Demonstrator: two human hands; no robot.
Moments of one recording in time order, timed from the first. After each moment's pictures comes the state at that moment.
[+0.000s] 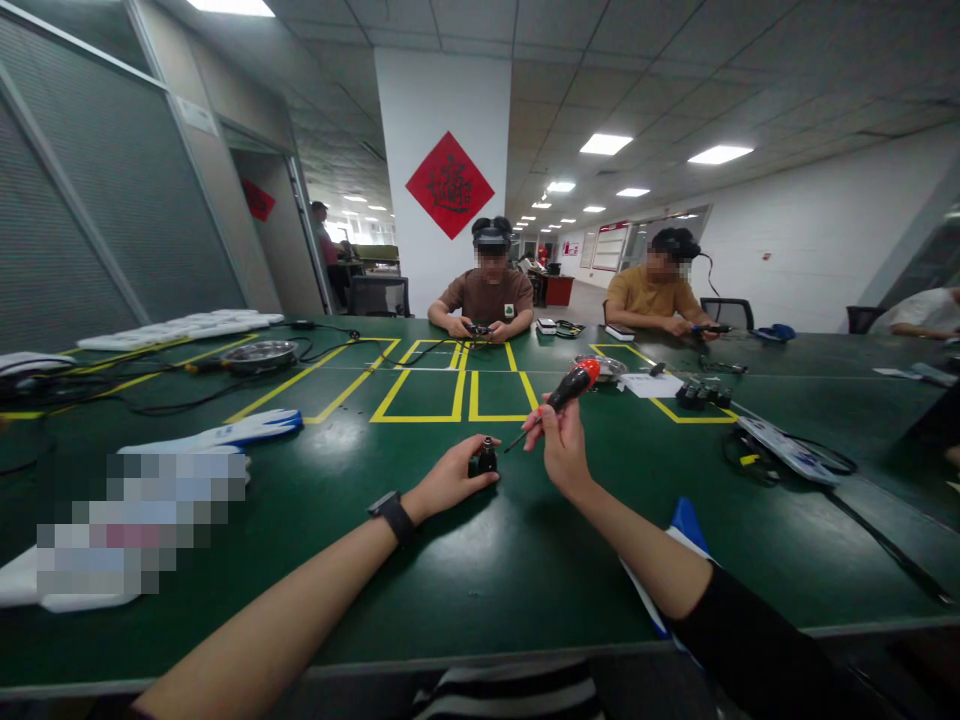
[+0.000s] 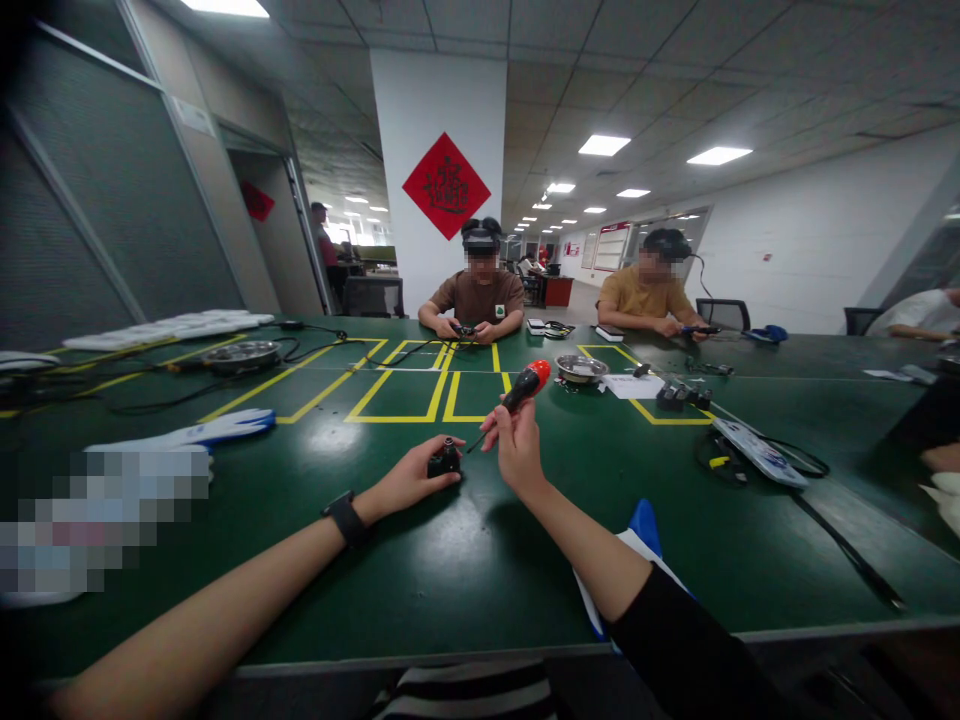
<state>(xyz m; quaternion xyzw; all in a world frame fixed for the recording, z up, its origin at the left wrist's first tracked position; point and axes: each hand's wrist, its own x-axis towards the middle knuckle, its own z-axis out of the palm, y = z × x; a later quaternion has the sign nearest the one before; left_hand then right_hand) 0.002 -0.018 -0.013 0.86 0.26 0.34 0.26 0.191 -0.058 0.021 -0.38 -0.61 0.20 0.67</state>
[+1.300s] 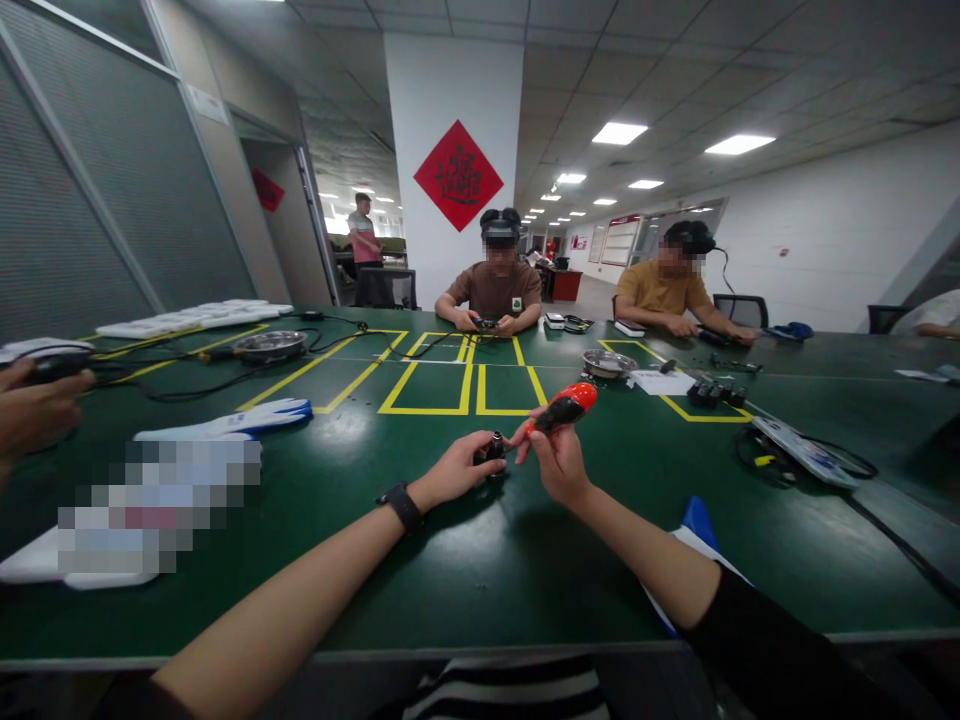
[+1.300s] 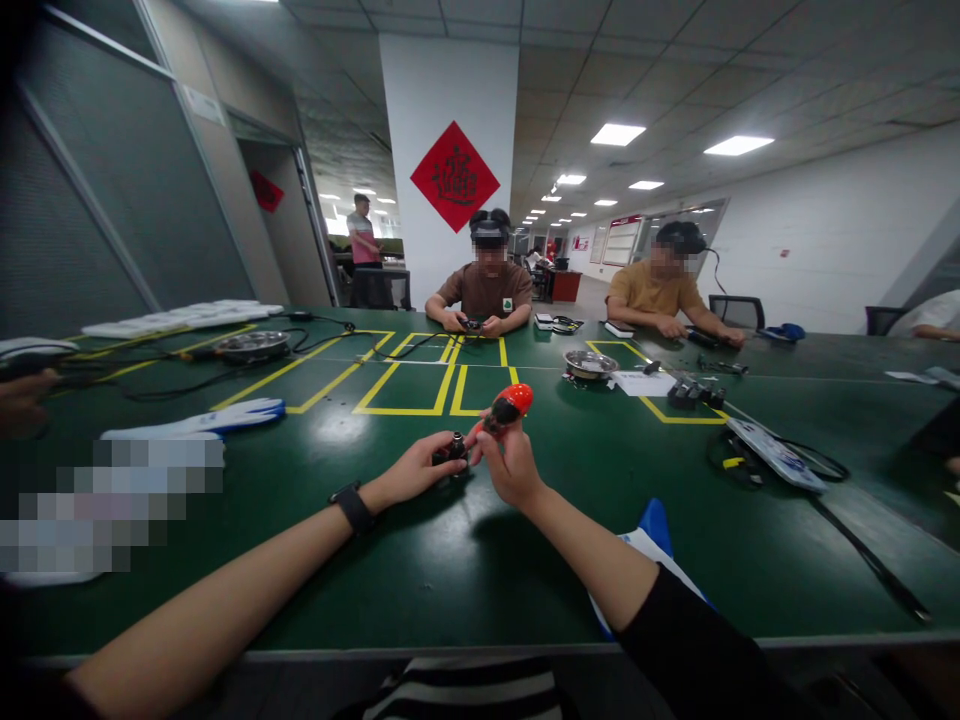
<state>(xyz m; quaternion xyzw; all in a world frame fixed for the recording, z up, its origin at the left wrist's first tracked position) 0.002 -0.016 -0.010 0.86 0.28 0.33 0.27 0.178 -0.069 0.006 -0.29 -0.69 0.23 0.62</state>
